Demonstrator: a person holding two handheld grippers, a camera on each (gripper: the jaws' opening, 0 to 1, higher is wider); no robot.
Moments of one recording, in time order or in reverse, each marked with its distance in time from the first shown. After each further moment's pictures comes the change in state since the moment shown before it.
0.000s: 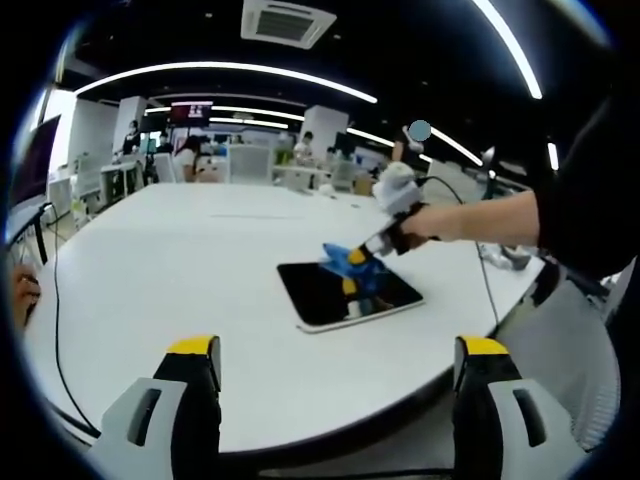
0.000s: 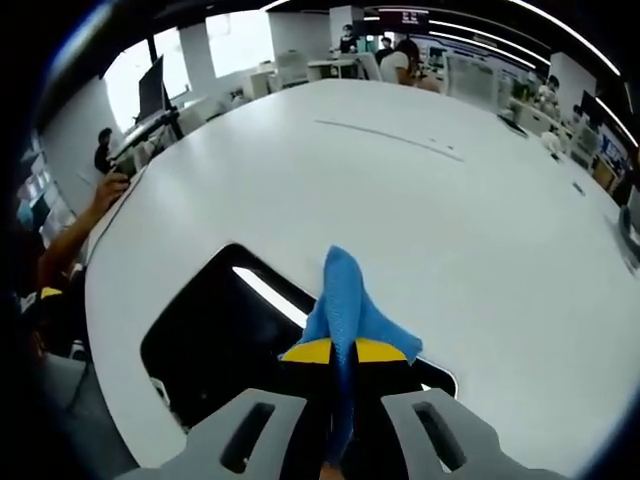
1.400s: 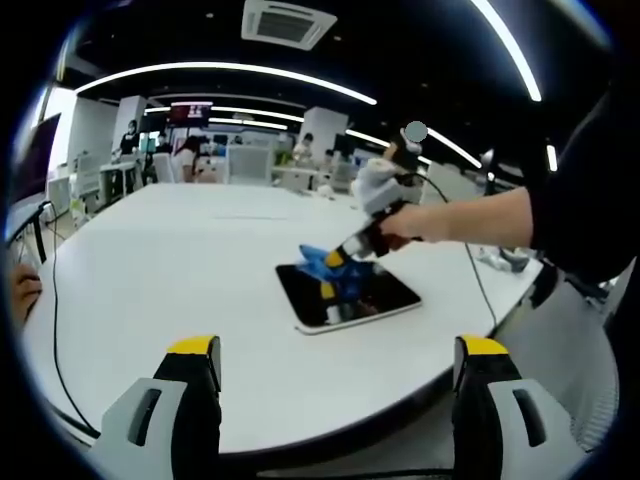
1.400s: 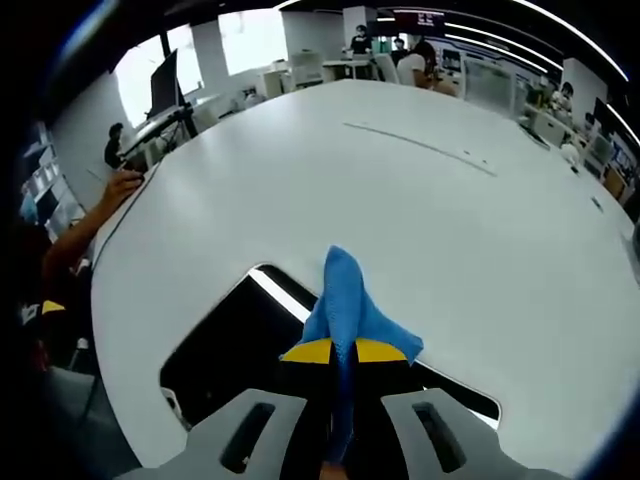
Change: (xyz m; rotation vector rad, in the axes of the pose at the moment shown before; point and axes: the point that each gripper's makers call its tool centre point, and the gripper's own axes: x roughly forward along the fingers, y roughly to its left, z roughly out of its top) left arm -0.001 -0.001 0.001 -0.006 -0.008 -0.008; right arm 0.015 0.041 0.019 -0.030 -0.002 0.042
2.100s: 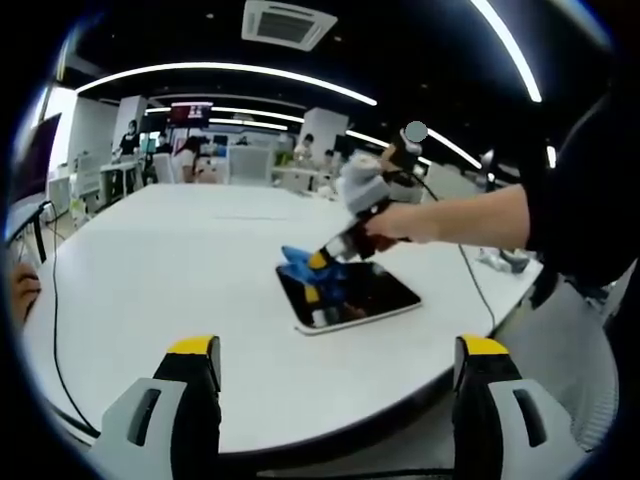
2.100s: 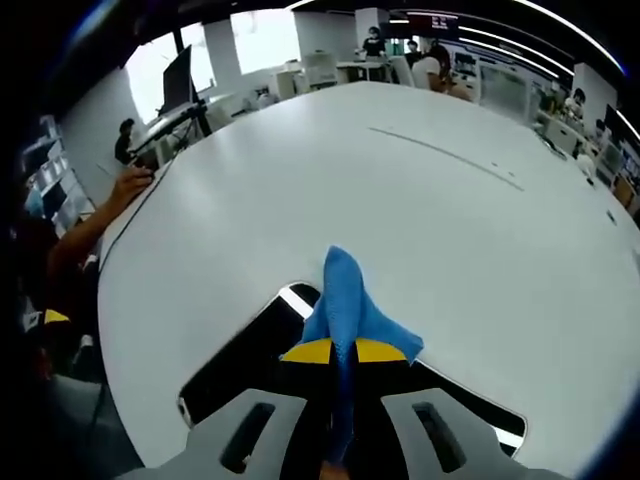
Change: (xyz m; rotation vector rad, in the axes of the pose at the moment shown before) left arm 0.000 0.001 0.000 -0.003 -0.003 0.003; right arm 0.020 0.024 0.019 -0.034 -0.004 0.045
